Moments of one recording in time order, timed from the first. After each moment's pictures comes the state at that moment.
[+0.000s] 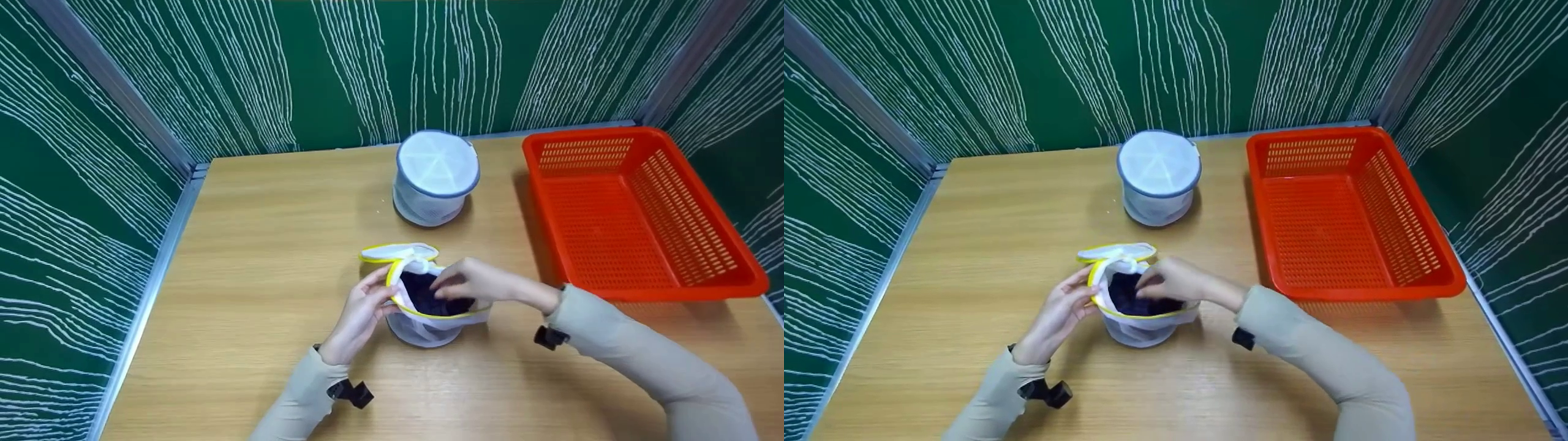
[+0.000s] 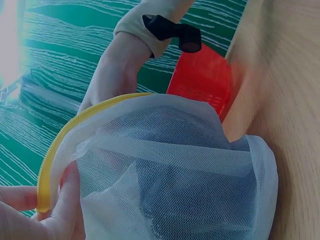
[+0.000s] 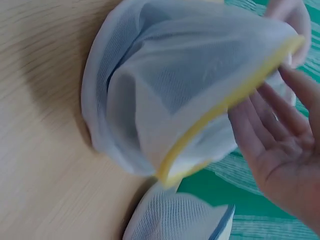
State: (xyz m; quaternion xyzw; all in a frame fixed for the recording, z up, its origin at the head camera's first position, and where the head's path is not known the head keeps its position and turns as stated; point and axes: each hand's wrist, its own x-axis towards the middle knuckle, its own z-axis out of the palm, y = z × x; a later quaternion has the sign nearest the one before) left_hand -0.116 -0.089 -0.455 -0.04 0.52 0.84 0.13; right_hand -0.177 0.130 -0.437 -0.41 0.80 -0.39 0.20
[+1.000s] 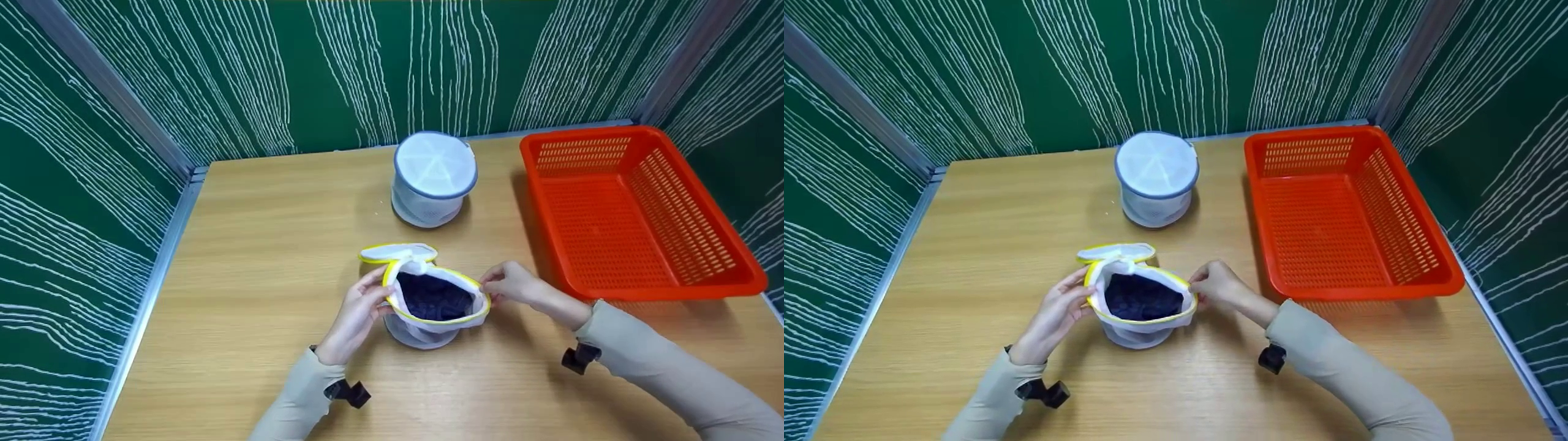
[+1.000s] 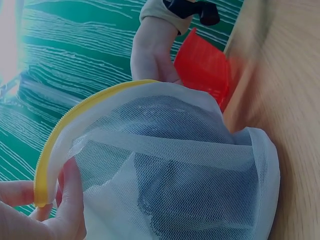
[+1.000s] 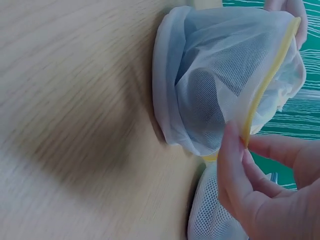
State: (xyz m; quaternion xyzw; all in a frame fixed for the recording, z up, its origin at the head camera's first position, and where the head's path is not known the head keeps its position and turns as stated) left_hand -0.119 -0.093 -0.454 -0.03 0.53 0.84 0.14; right_hand -0.166 0.177 -0.457 -0.04 0.82 -0.51 0.27
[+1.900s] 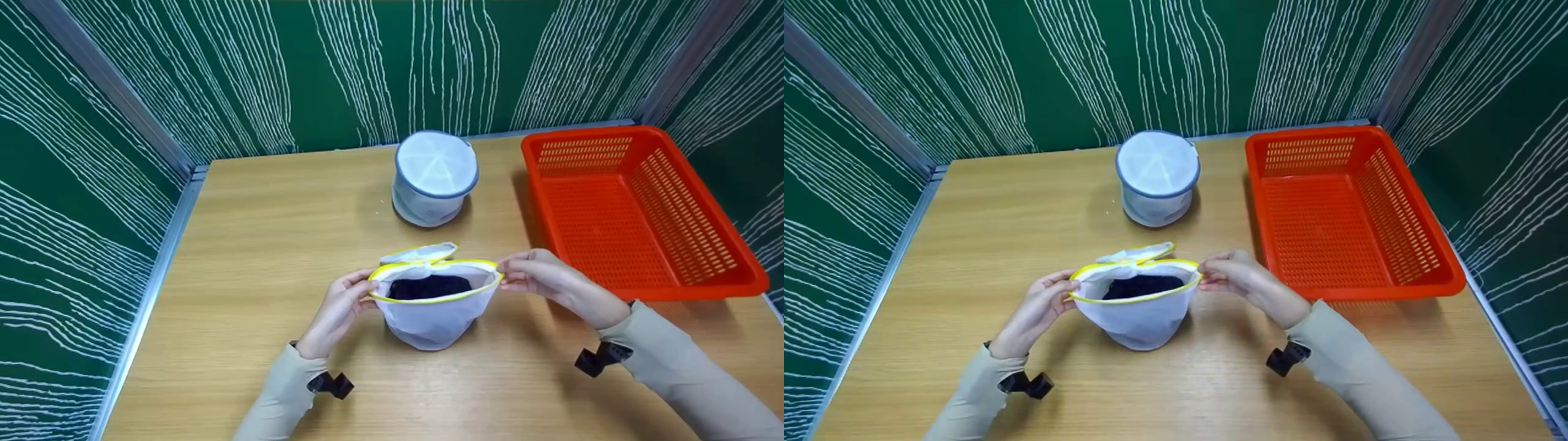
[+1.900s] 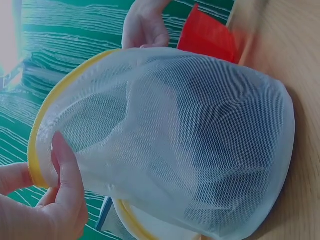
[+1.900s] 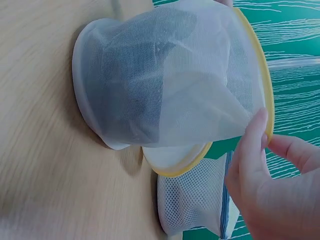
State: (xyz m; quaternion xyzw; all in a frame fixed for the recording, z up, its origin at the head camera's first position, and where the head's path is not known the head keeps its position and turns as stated) left_hand -0.125 -0.120 -0.445 -0.03 0.55 0.82 0.16; right_hand -0.166 0.203 -0.424 0.04 0.61 -0.73 0.32
